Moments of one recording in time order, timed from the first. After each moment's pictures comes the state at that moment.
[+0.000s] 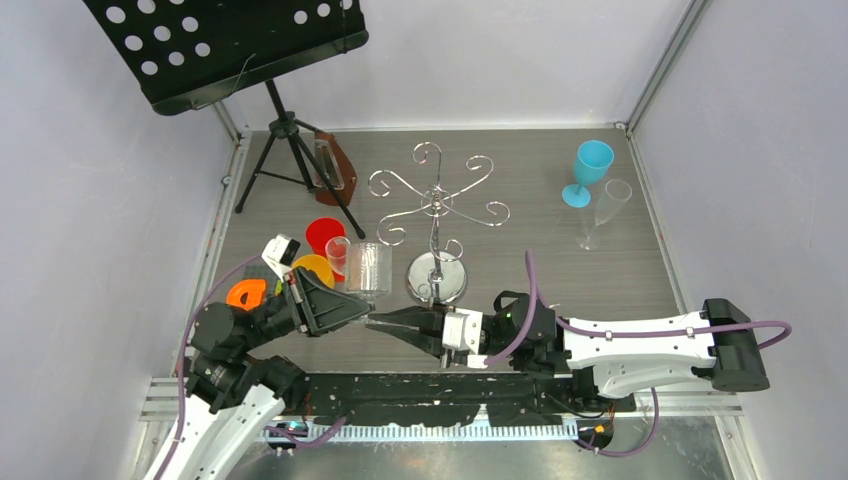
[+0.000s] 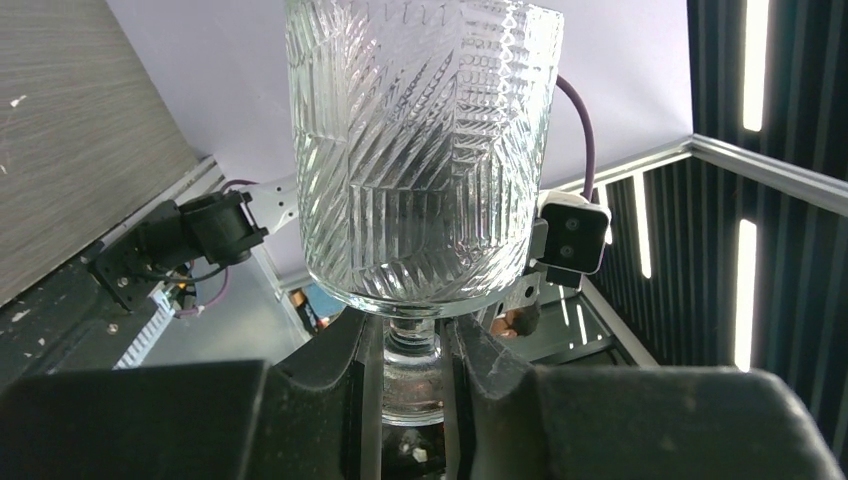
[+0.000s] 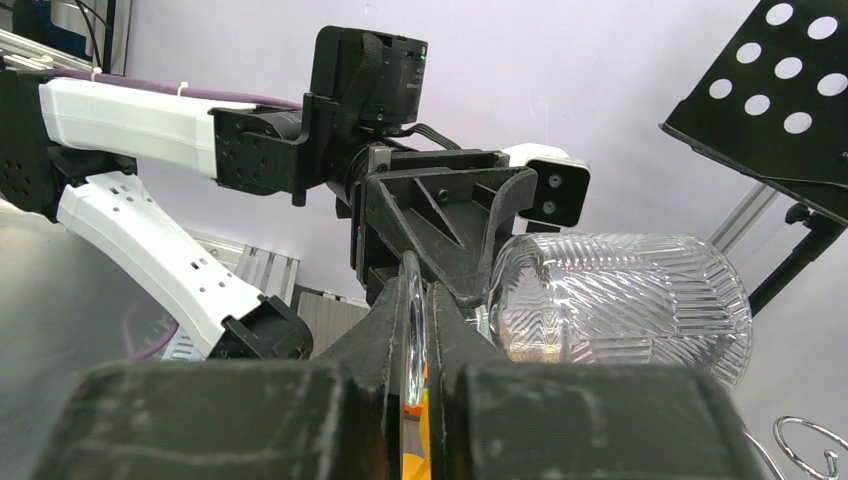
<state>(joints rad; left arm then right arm) -0.51 0.24 0.56 -0.04 0.68 -1.51 1.46 1.11 0.73 0.77 -0.10 -0.41</state>
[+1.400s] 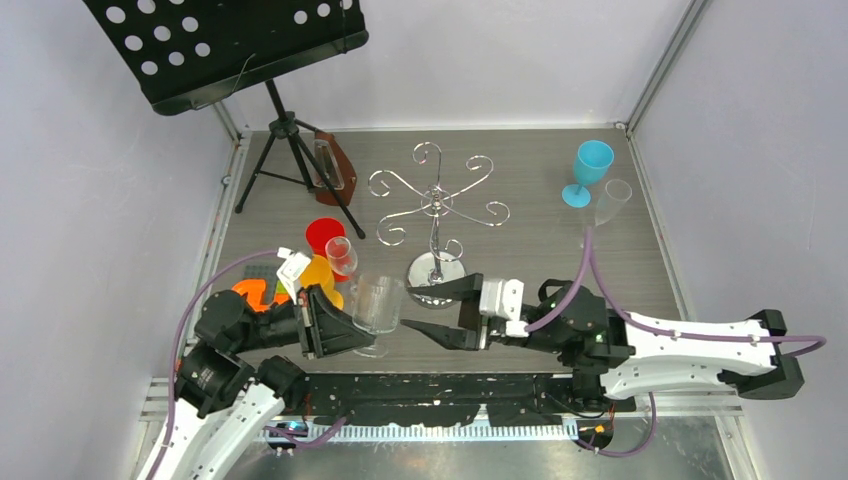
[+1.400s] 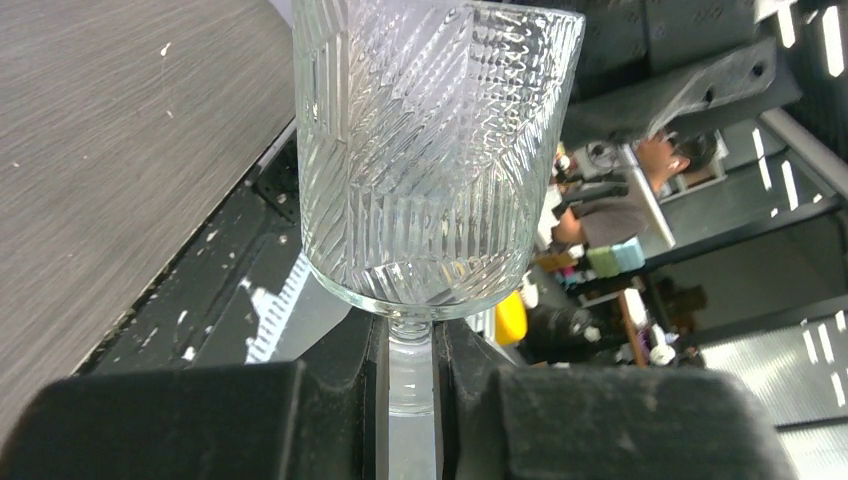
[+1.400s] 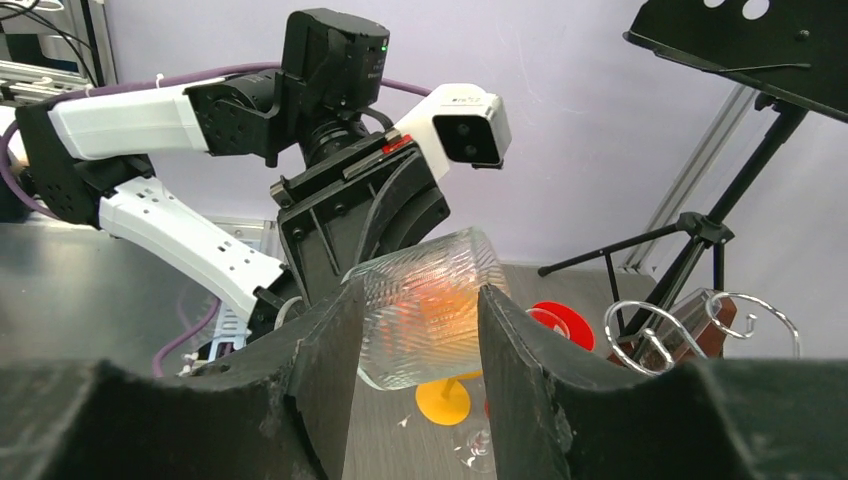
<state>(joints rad) -0.51 0.27 0.67 -0.39 0.85 -0.97 1.47 0.89 0.83 0.34 0.05 -0.26</state>
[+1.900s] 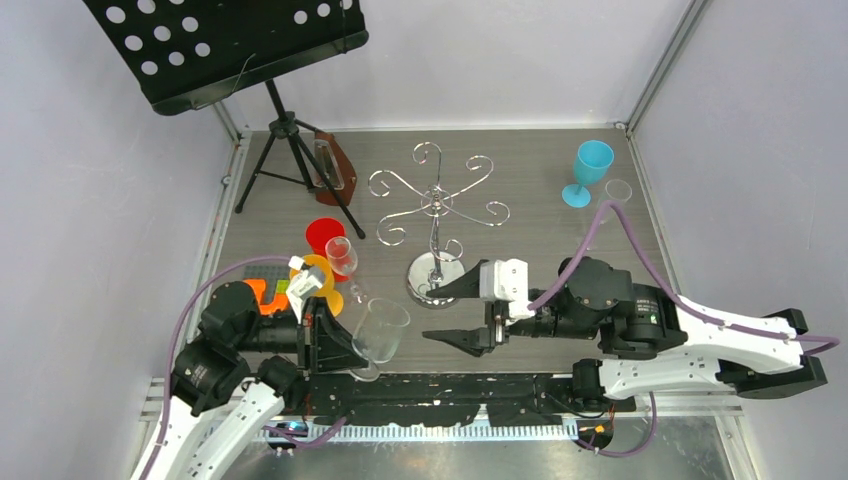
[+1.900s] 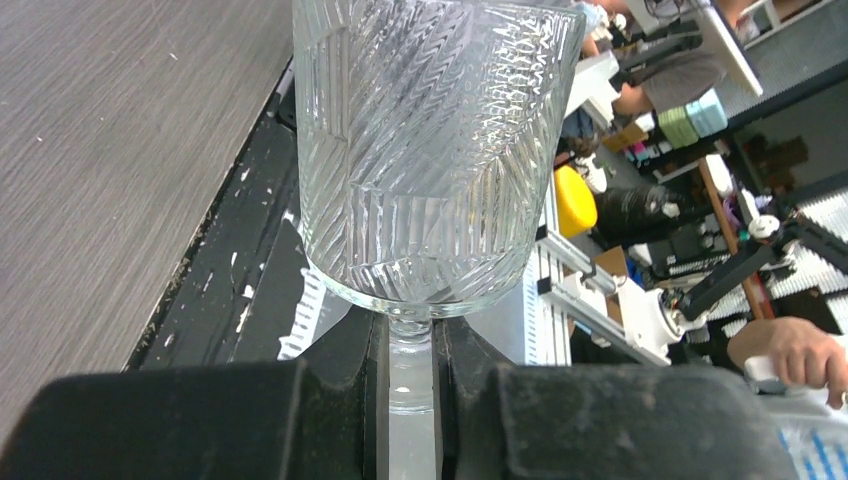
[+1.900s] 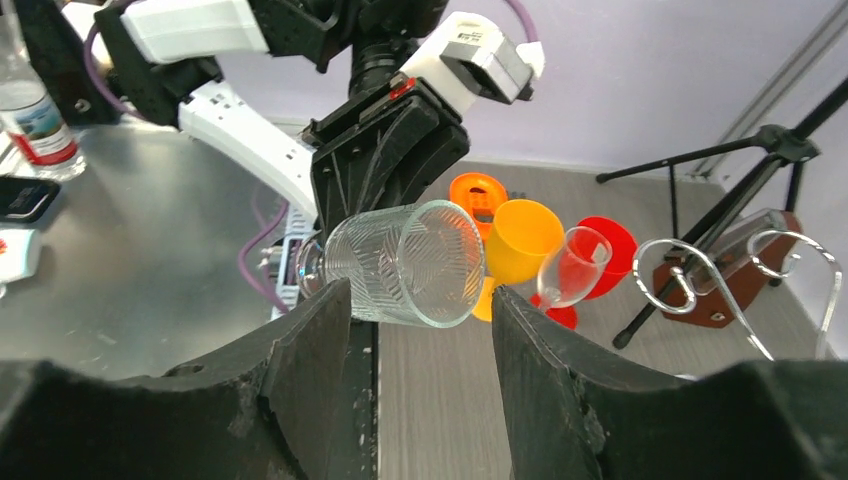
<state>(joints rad) -0.51 0.33 0.74 -0.64 1.02 -0.56 1.47 0.87 1.17 -0.27 0.01 -0.17</state>
